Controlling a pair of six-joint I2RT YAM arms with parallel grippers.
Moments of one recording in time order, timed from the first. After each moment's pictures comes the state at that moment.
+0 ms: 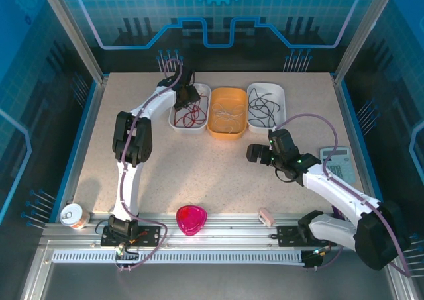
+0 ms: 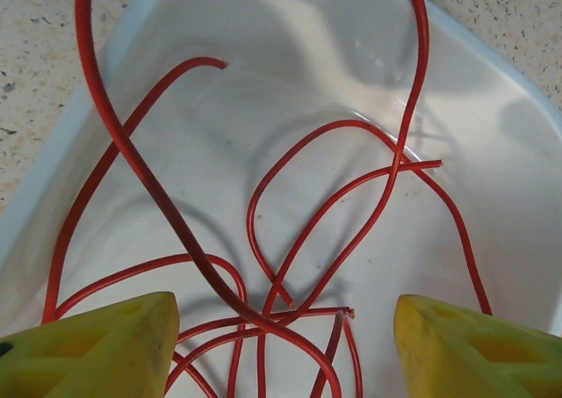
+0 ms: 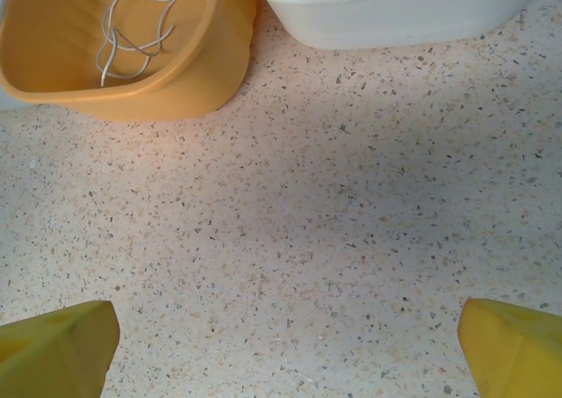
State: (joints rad) left arm -0.26 2.28 1.94 -0.66 -0.10 -0.78; right arm 0.48 1.11 0.65 -0.38 0.09 0.57
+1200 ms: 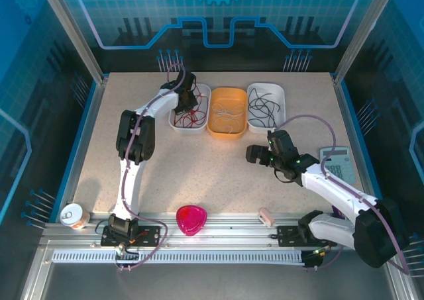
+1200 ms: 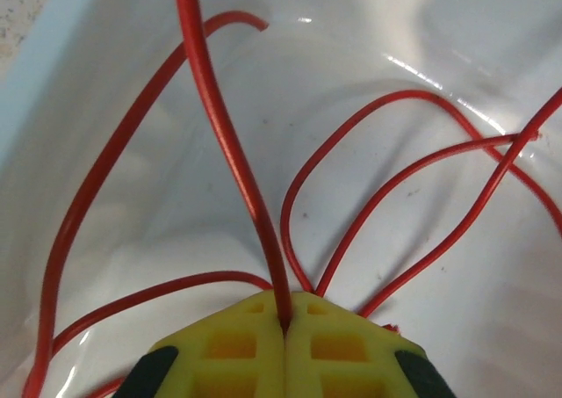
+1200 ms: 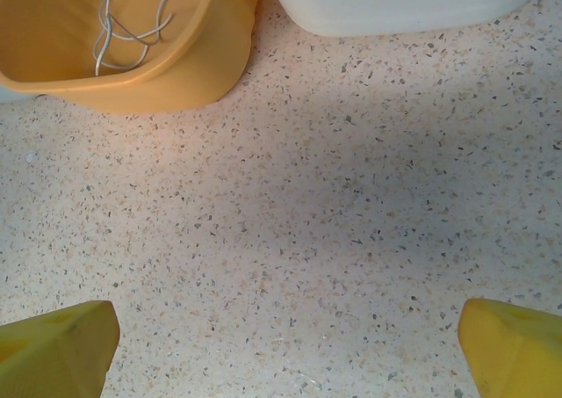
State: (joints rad) left arm -0.26 2.33 1.93 -0.67 -0.11 -0.74; right arm 0.48 1.13 0.63 -0.35 0.07 0.57
